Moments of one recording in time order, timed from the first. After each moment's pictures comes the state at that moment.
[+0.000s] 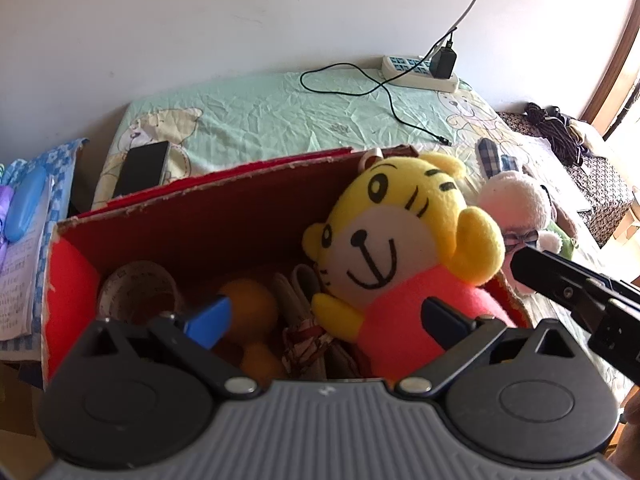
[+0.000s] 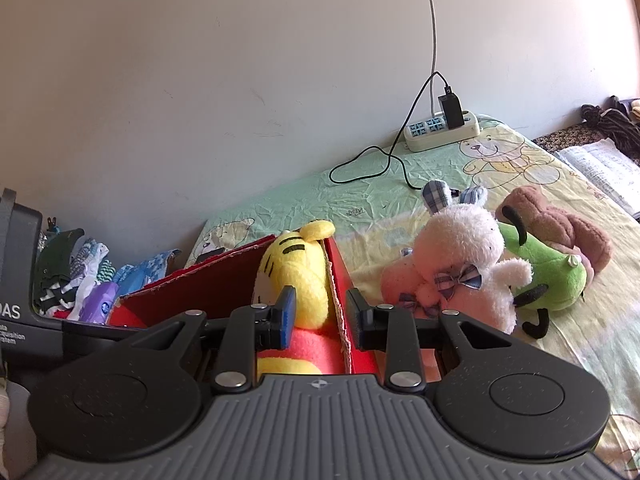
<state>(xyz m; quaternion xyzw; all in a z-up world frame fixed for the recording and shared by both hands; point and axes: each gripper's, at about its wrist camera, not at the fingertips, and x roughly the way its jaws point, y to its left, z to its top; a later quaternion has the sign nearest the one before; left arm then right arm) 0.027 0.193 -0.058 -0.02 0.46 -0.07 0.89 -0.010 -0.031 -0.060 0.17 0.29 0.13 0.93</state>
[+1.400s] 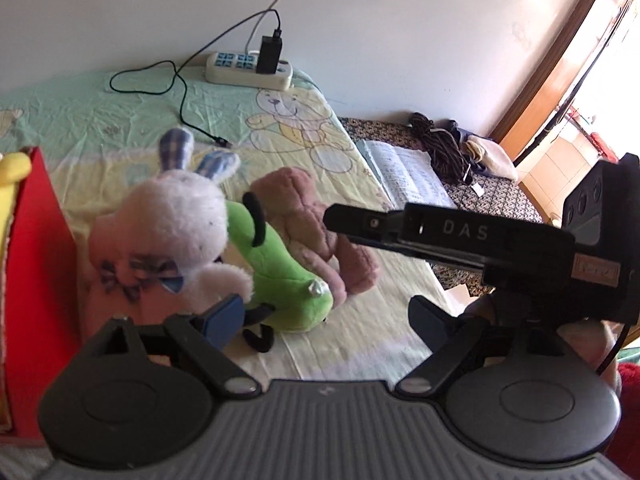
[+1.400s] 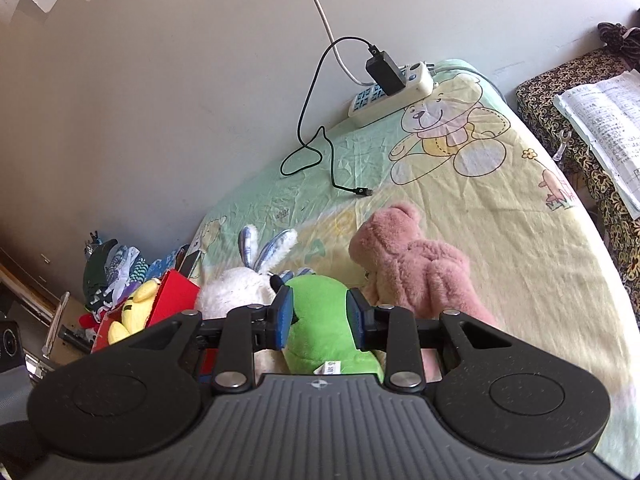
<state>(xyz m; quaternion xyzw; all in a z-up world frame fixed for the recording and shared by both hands) 0.051 -0.066 -0.079 -0.10 0.43 -0.17 0.88 0.115 -0.274 -0.102 0.24 0.37 0.26 0.86</state>
